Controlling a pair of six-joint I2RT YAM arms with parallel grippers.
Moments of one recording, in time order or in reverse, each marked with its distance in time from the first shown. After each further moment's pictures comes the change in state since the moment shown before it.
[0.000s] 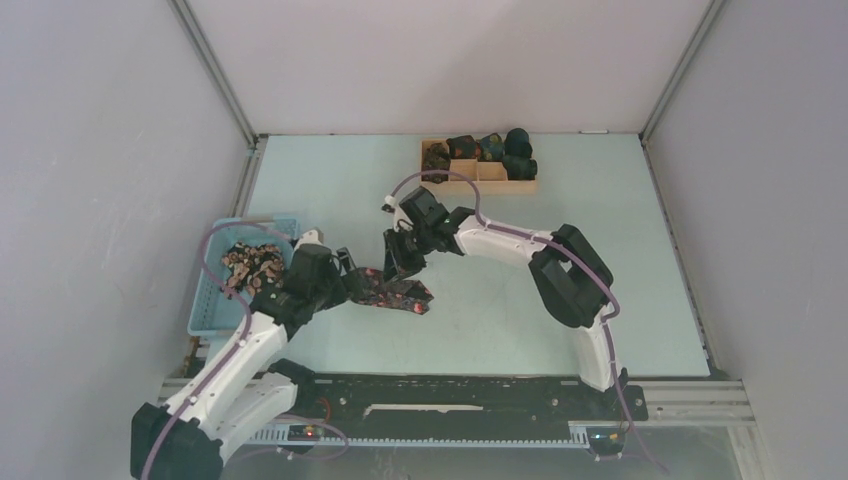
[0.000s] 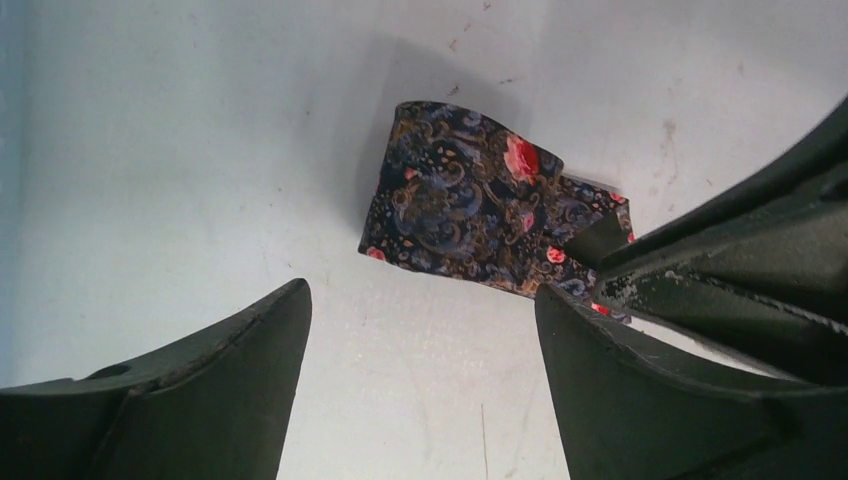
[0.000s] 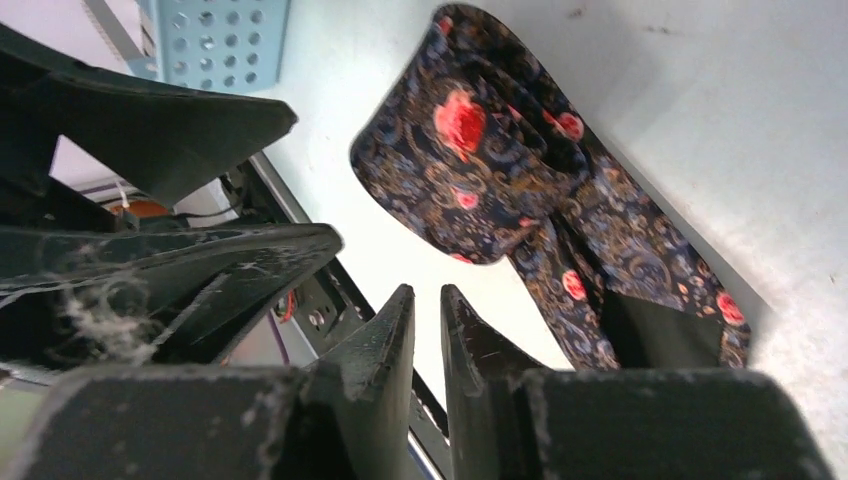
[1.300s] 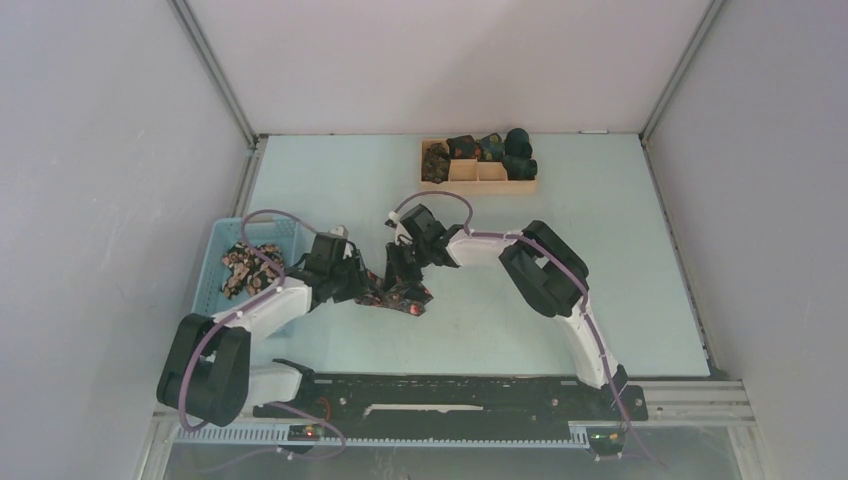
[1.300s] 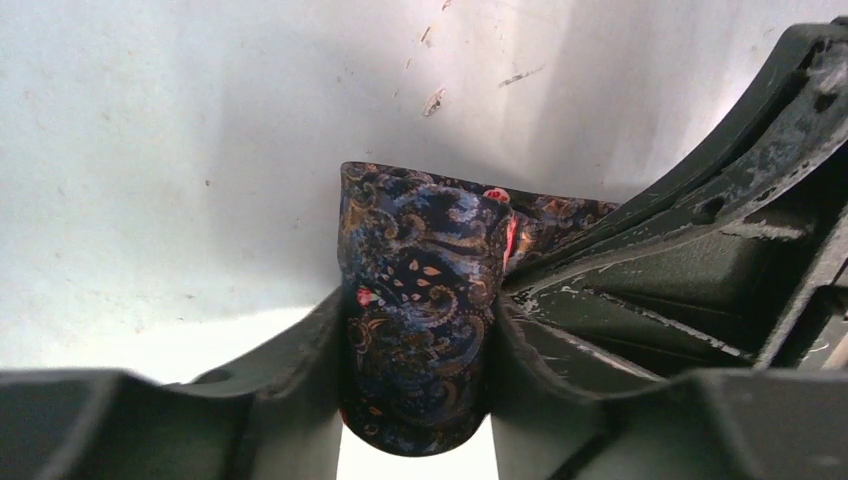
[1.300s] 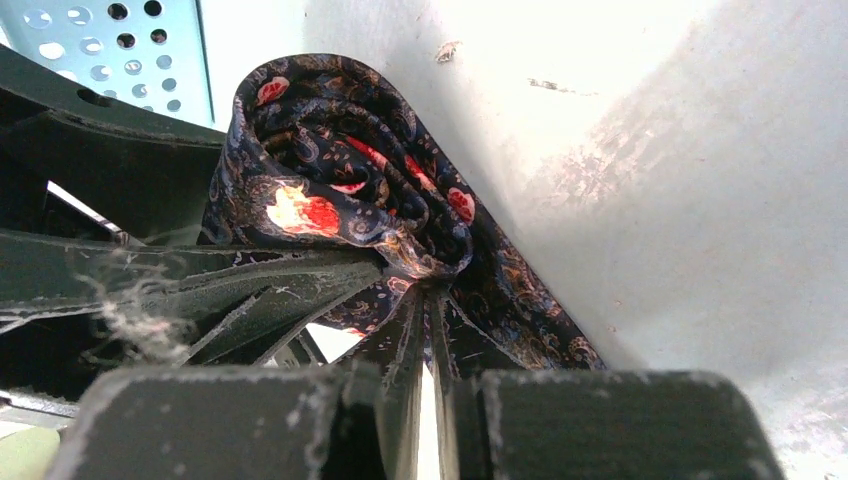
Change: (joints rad) left arm 0.073 0.438 0.007 0.286 0.196 0.128; right arm 0.001 0.167 -0.067 0.258 -0.045 0.117
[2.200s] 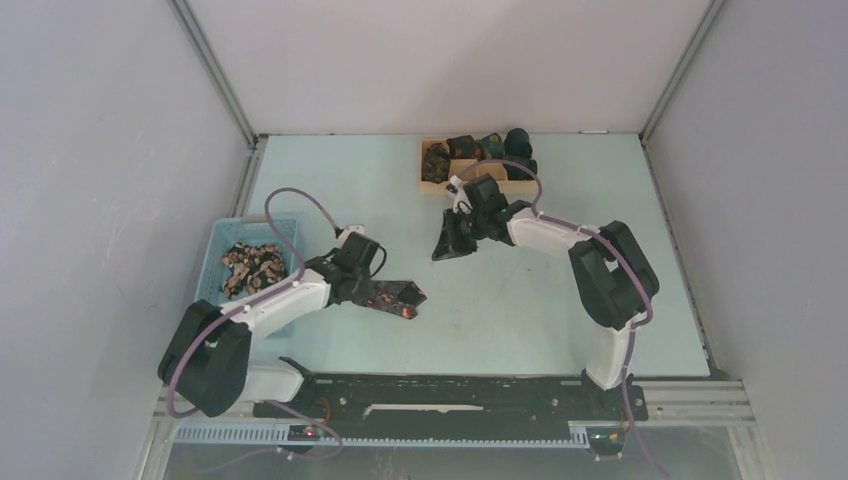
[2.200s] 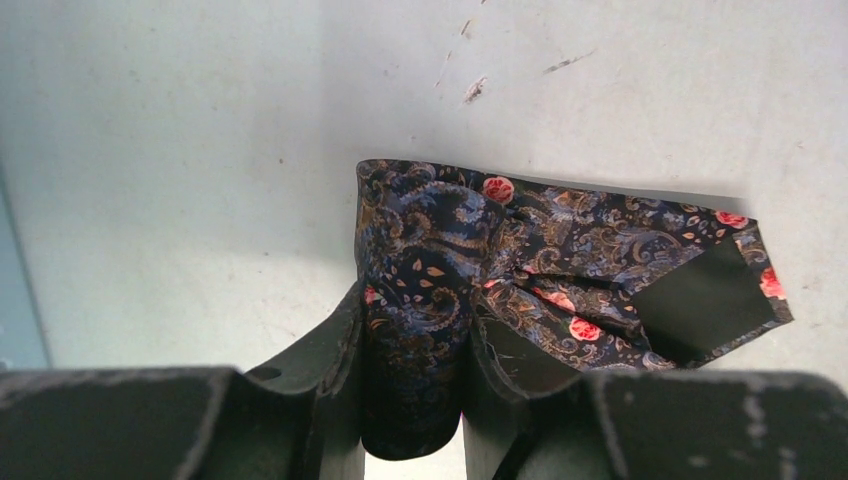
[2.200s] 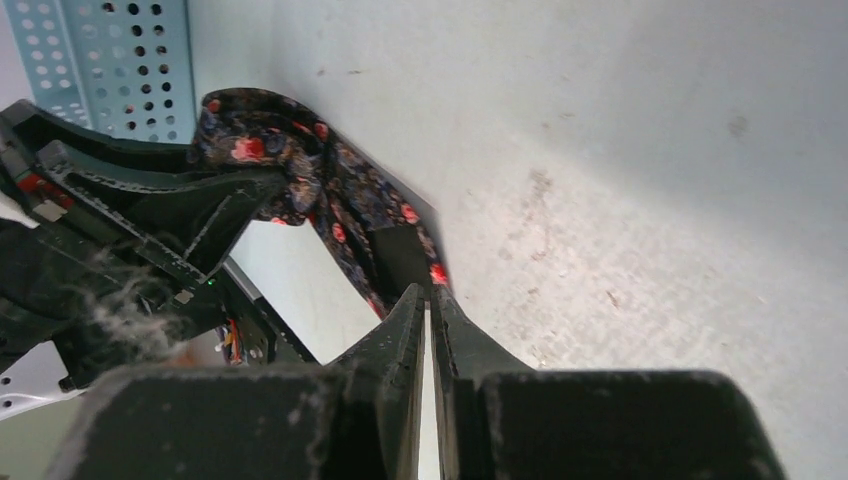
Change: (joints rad) left arm -0.220 0.047 0.125 -0.193 -0.360 0.004; right arm -0.243 -0.341 -0.214 -0.119 0.076 -0.142
